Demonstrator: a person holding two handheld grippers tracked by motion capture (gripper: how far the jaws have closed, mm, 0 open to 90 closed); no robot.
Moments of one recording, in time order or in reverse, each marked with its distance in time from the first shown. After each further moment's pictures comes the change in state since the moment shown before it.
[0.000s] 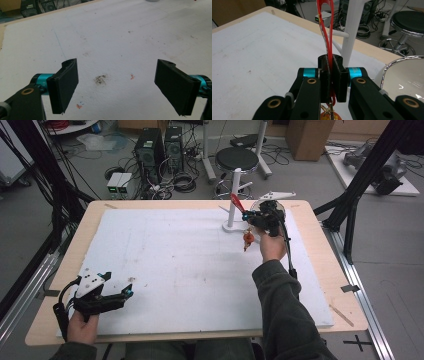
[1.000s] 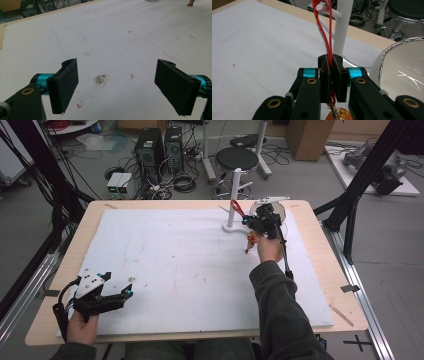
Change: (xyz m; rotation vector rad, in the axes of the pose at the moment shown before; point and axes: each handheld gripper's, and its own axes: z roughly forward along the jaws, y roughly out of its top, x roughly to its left) left arm 0.000 0.000 0.000 0.000 -0.002 -0.003; right arm -0.005 -0.014 0.018 0.073 -0.053 0.023
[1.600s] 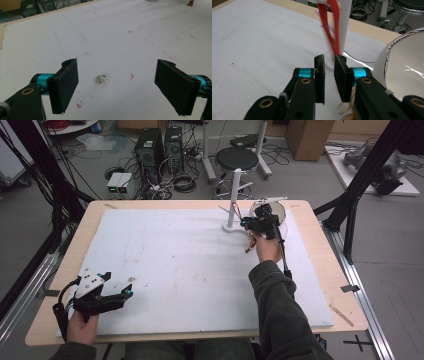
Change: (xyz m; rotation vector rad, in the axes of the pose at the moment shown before) left arm 0.000 0.000 0.000 0.000 -0.001 -0.001; right arm -0.003 -0.003 0.009 0.038 0.014 0.035
